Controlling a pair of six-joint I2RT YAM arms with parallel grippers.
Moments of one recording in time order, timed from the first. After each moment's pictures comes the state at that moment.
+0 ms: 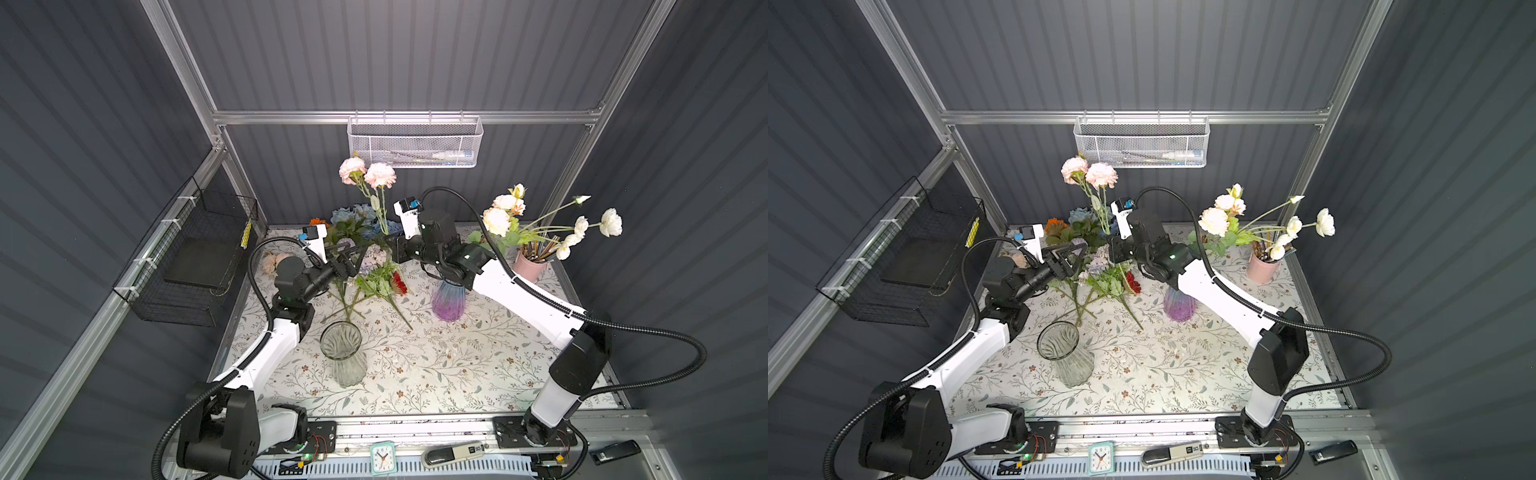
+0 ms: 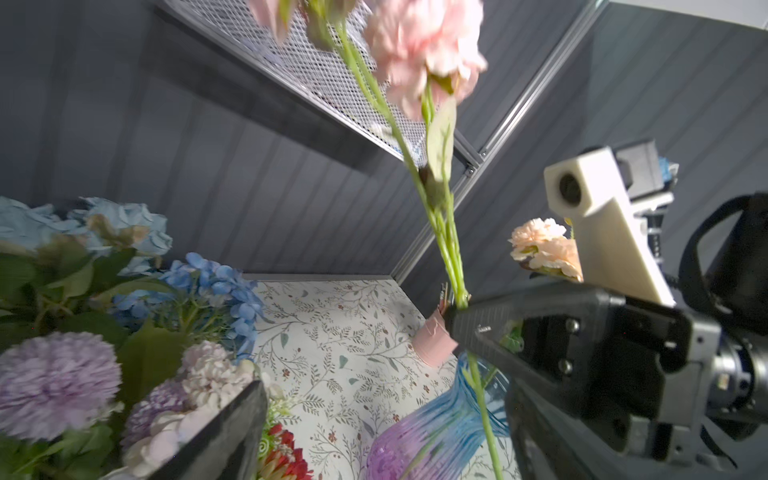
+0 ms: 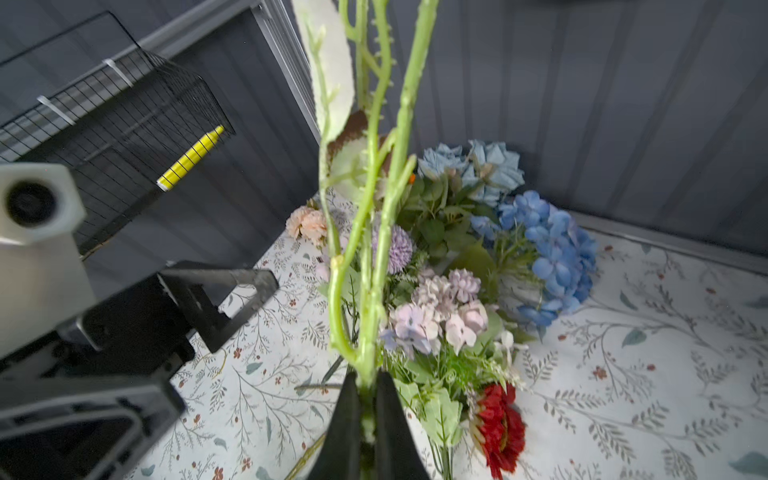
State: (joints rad) left arm -0.24 1.24 0.76 0.58 0.59 -0.61; right arm 0.75 1.72 1.67 -0.29 -0.05 0.29
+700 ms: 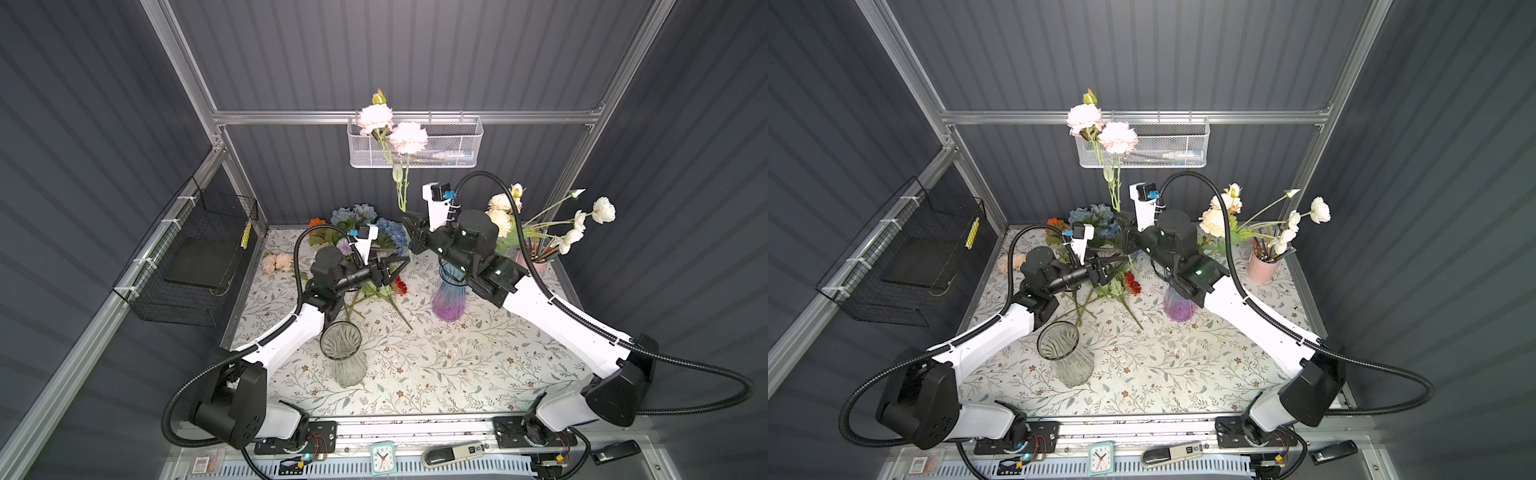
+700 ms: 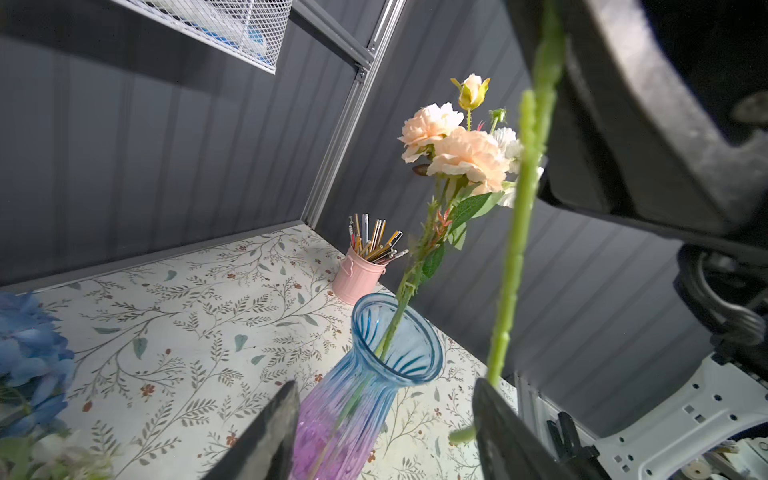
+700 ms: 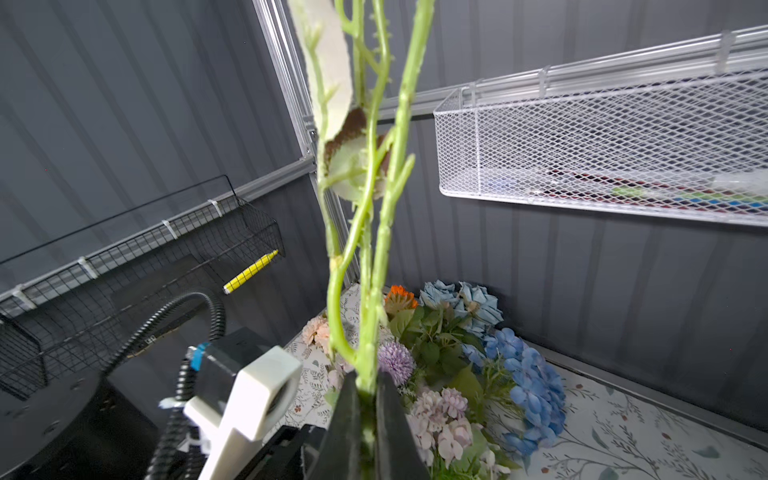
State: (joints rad) left arm -0.46 1.41 0.91 0.55 0.71 -0.49; right arm 0.75 1.47 1.44 0.04 0.00 0.23
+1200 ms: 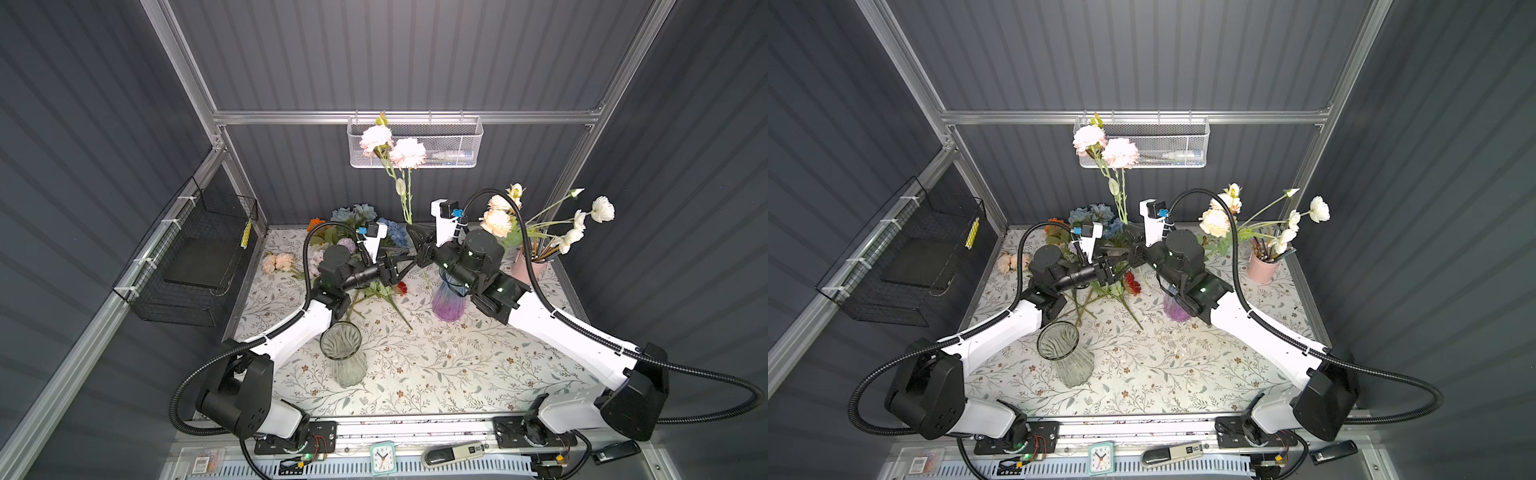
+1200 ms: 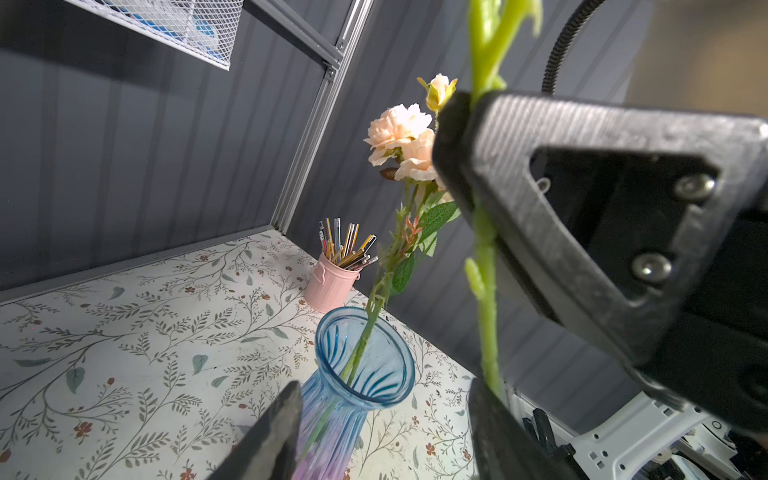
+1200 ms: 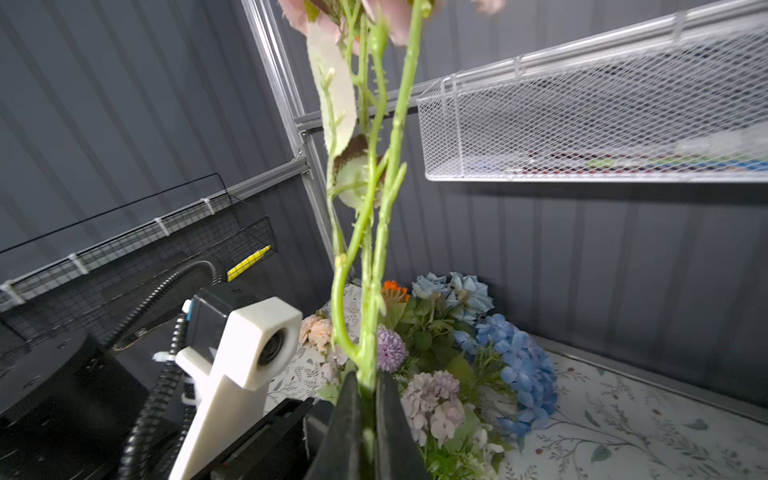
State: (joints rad) left arm -0.51 1.45 0.95 0.60 0.73 -0.52; right arm 0.75 1.39 1.25 0.19 0.07 0.21
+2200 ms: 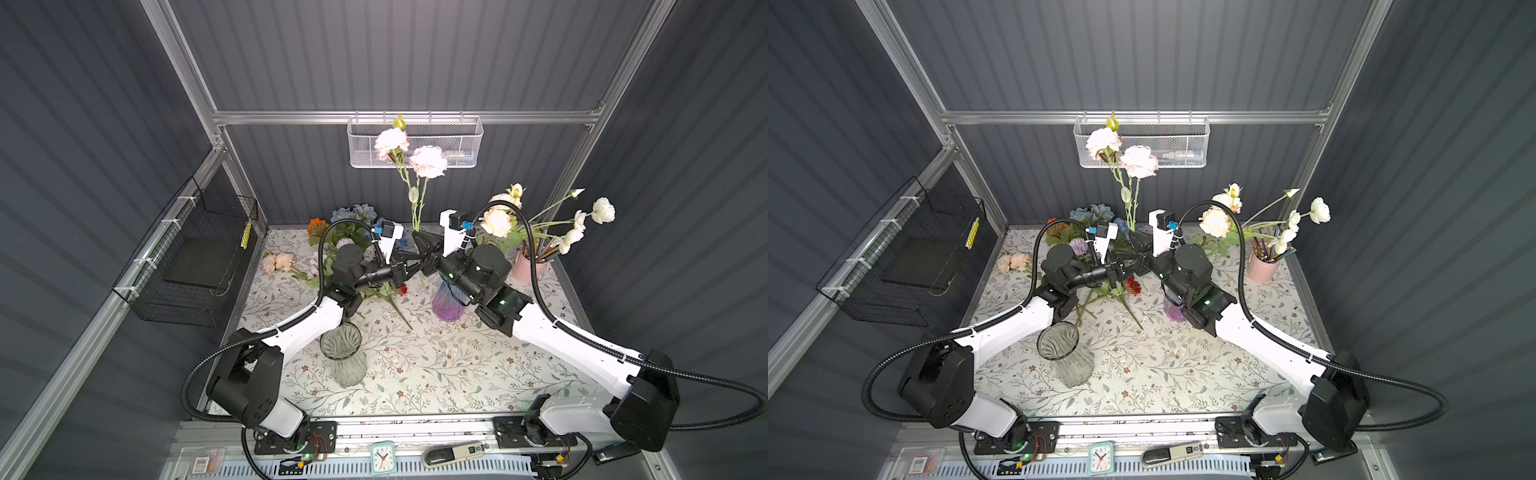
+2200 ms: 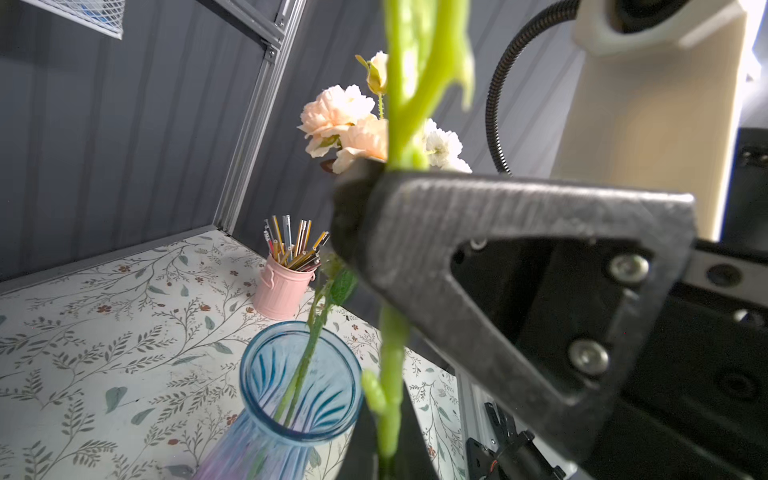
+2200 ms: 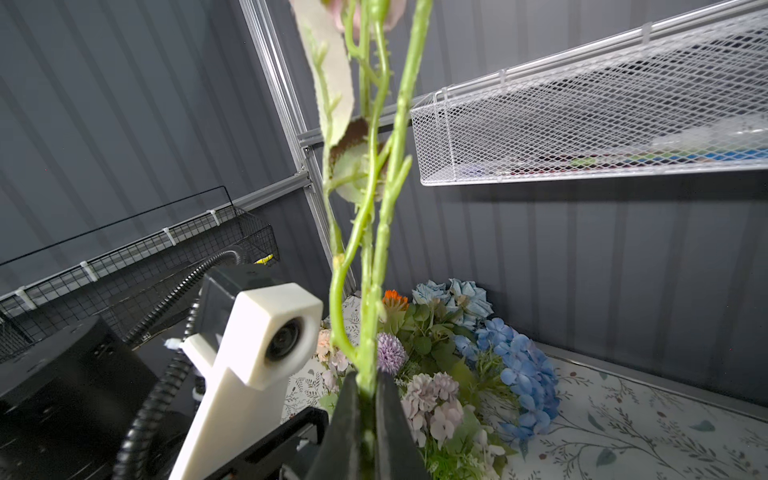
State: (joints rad) left arm -0.58 1.52 1.01 0.68 0.78 -0.57; right arm 0.75 1.31 1.08 0.35 0.05 0.24
